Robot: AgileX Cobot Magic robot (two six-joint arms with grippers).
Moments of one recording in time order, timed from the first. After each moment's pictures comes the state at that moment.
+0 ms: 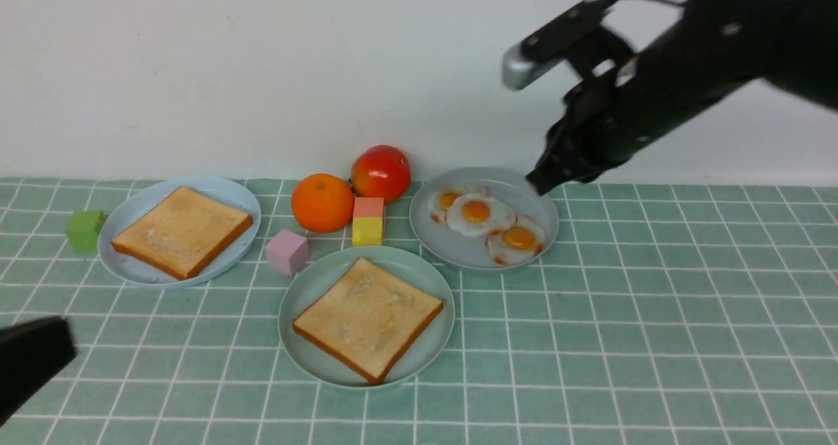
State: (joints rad) right arm 0.38 1.85 -1.63 0.17 0.79 -0.45; left arm -0.65 0.31 -0.49 0.32 0.49 -0.66
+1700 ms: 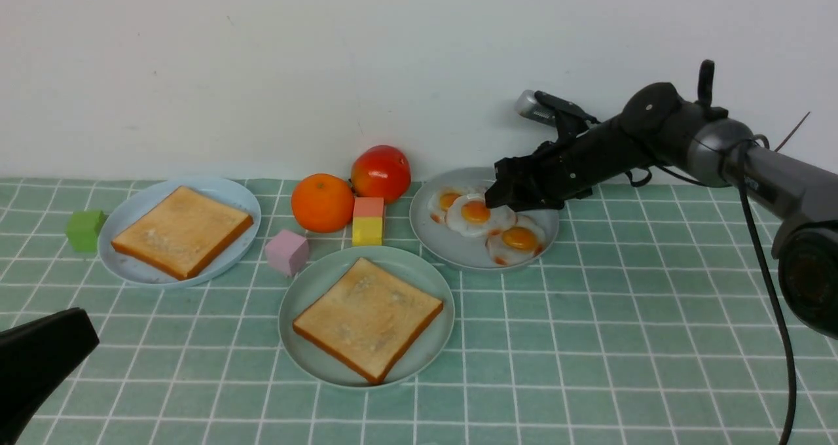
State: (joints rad) right arm 0.15 2.53 -2.18 0.80 0.83 -0.44; left arm -0.65 0.36 -0.43 0.44 0.33 -0.87
